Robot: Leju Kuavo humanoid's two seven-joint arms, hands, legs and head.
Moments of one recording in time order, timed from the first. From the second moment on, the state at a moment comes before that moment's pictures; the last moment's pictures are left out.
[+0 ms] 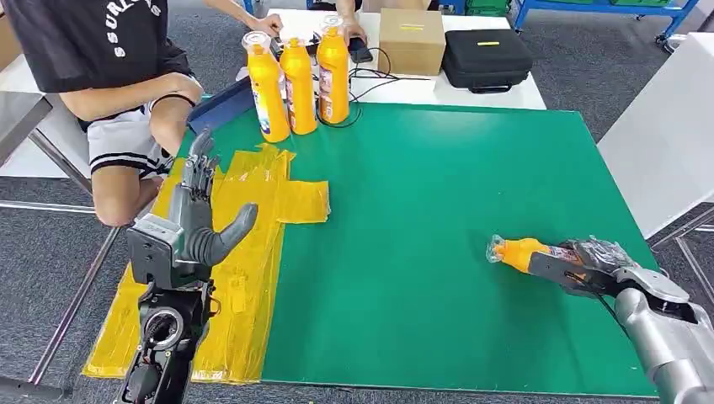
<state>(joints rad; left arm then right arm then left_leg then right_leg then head) -0.19 -0.15 -0.24 -1.31 -0.28 0.14 -0.34 -0.41 -0.54 0.08 -0.45 1.01 0.26 -0.25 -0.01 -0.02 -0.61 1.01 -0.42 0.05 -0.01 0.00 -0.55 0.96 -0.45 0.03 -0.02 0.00</state>
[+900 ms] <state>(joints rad) -0.14 -0.17 -0.26 -1.42 -0.33 0.10 -0.32 -0.34 0.07 0.19 -1.12 0.59 -0.37 -0.31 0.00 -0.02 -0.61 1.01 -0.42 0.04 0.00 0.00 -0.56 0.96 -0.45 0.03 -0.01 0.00</state>
